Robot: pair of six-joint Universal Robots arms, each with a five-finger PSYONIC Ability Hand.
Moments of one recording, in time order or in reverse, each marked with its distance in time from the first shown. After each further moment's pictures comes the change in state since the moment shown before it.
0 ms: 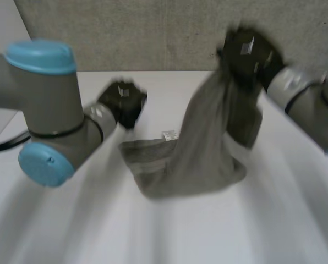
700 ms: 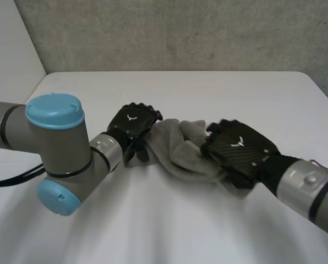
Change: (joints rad) left arm 0.012 -0.023 -0.306 0.315 0.123 -0.139; right arm -0.037 -0.316 0.602 0.213 -0.188 -0.084; left_hand -1.002 -0.994 0.000 0.000 -1.104; right_hand -0.524 -0.503 0.000 0.000 -0.530
